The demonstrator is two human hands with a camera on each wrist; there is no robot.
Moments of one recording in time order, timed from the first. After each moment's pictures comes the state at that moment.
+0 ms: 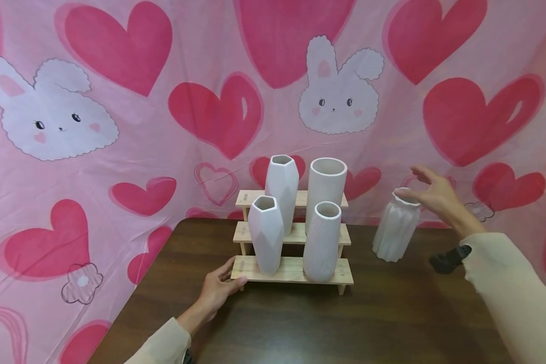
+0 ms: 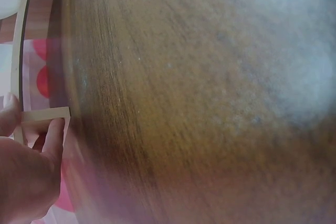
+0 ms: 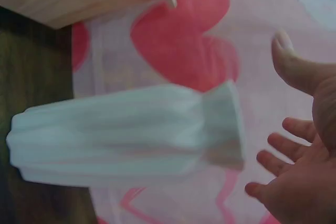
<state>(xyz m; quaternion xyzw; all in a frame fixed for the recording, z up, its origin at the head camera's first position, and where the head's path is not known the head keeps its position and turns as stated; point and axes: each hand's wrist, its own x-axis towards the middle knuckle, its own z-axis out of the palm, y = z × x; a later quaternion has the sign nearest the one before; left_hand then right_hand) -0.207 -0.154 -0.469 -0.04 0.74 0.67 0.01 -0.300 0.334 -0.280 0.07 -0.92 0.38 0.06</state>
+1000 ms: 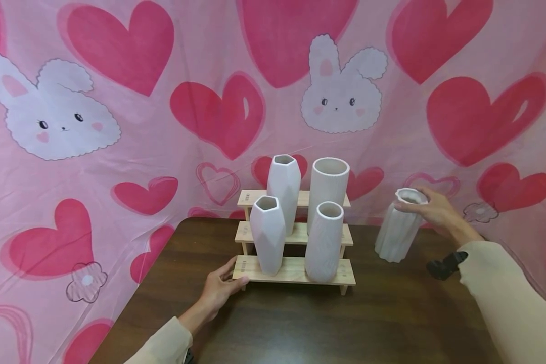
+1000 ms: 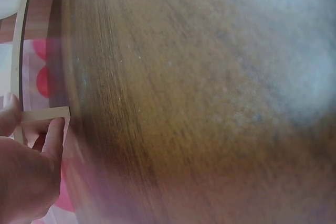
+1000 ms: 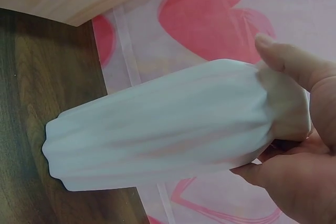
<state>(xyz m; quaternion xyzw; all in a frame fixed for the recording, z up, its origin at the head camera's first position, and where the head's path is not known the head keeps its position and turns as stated) -0.208 -0.156 -0.470 -0.04 0.74 0.67 0.02 -0.312 0.348 -0.322 0.04 -0.91 0.41 0.01</state>
